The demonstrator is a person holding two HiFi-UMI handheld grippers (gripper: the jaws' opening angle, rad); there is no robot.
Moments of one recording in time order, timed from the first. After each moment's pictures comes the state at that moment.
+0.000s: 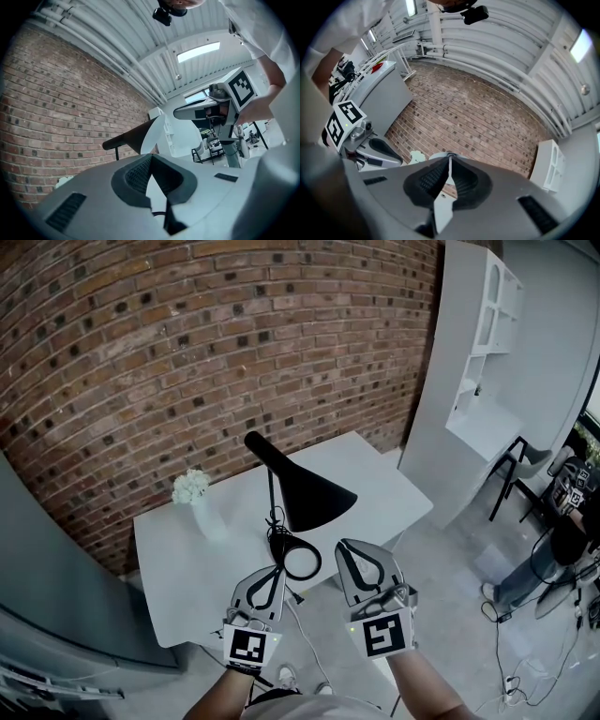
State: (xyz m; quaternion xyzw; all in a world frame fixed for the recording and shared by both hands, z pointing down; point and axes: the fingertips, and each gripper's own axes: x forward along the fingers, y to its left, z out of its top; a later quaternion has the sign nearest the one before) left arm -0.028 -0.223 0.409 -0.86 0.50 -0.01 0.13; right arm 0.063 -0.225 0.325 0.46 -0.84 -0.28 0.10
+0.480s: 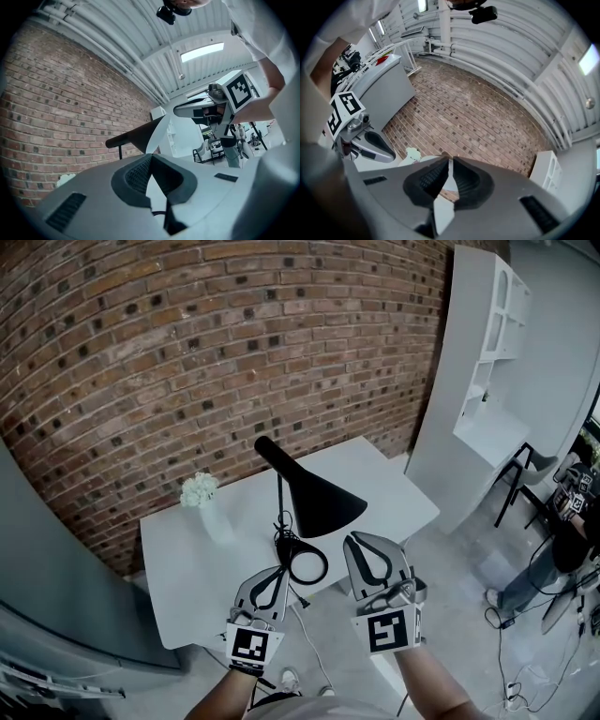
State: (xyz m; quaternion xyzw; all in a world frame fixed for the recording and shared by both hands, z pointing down) left arm -0.040 -0.233 0.407 -0.86 0.50 0.00 0.11; right arm 0.059 -0.241 0.314 0.47 -0.82 -0.31 0.13
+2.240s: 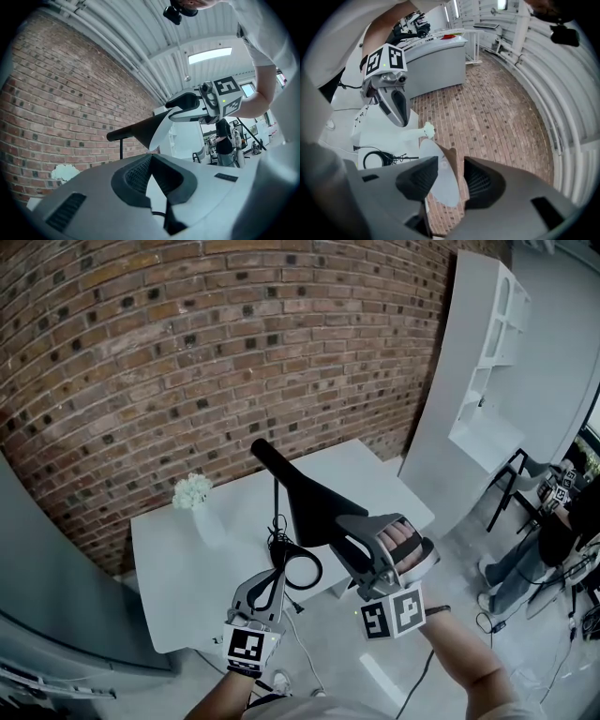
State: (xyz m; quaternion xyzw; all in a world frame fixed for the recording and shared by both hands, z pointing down) left arm -0.045 -0.252 0.426 -0.86 0.51 0.01 0.07; right arm 0.031 -0.274 0.333 0.30 -0.71 -0.55 0.33
